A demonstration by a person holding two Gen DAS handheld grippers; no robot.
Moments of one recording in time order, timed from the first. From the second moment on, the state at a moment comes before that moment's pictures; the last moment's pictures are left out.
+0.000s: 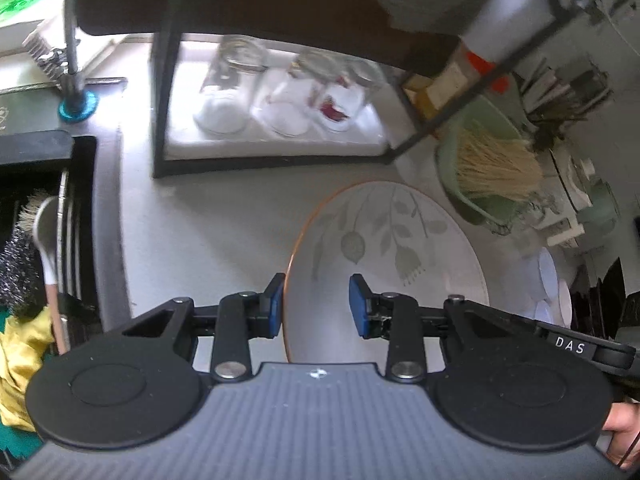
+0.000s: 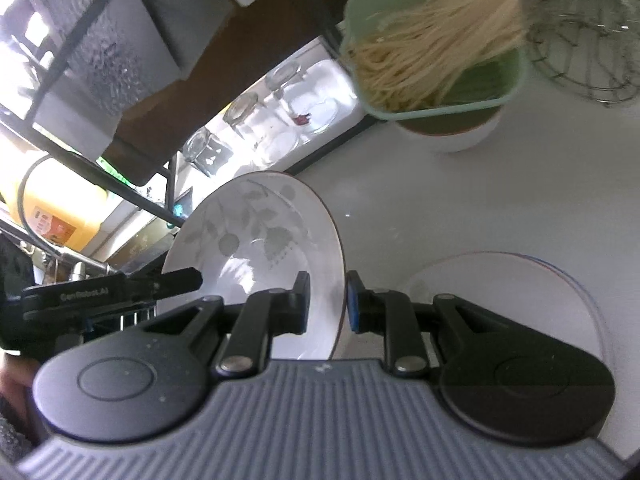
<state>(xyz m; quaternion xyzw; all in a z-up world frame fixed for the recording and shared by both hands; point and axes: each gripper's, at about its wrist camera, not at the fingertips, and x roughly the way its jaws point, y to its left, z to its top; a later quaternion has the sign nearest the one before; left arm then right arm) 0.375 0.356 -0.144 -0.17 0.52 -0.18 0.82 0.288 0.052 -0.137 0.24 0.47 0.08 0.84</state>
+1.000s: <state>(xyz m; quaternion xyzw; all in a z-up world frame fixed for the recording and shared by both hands) 0.316 0.256 -0.148 -0.10 0.55 -0.15 0.82 0.230 -0.032 -0.182 0.29 0.52 0.11 0.80</state>
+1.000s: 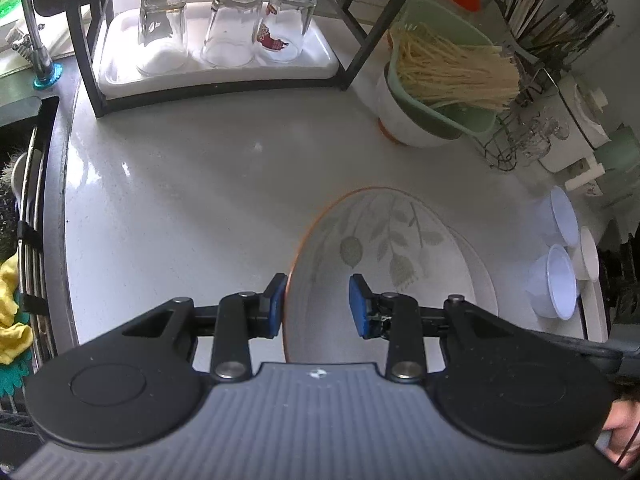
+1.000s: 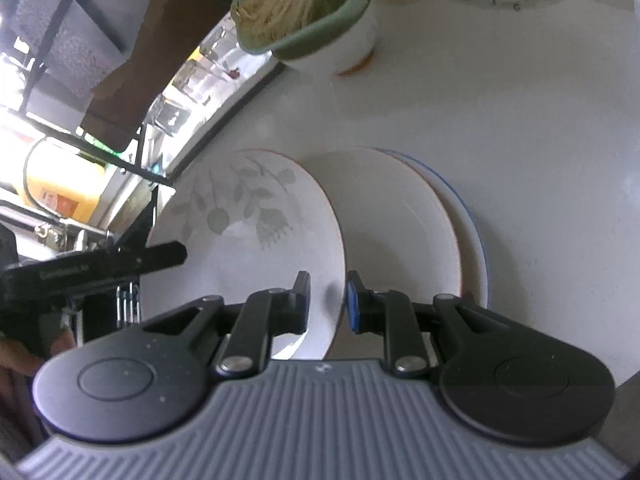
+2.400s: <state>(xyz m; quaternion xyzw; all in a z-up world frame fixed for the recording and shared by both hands) 0.290 0.215 -0.136 -0.04 0.52 -0.07 0.85 0.225 -0.050 -0.175 0.16 0.50 0.12 0.85</state>
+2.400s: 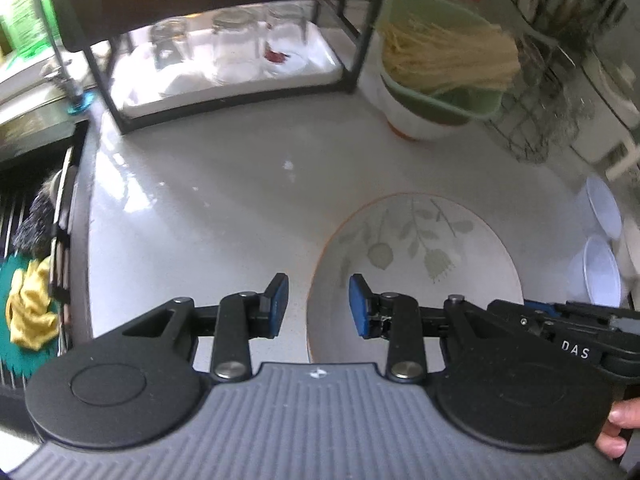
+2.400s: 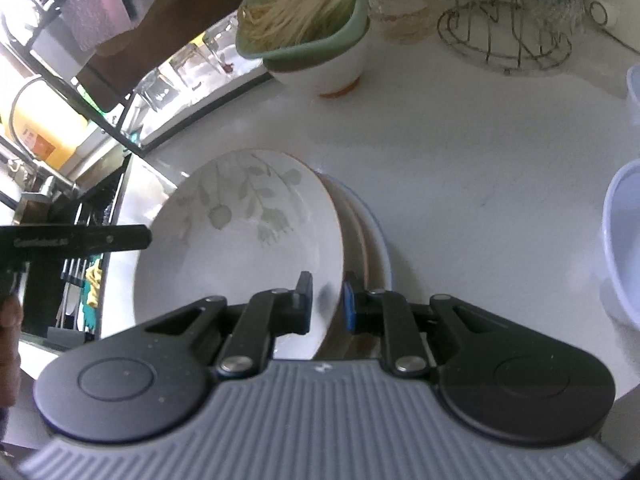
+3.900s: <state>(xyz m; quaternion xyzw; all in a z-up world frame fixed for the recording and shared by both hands) 0.148 0.101 -0.038 -0.09 0.38 -0.02 0.92 0.139 -0.145 -0.053 0.08 0.32 0.19 0.93</state>
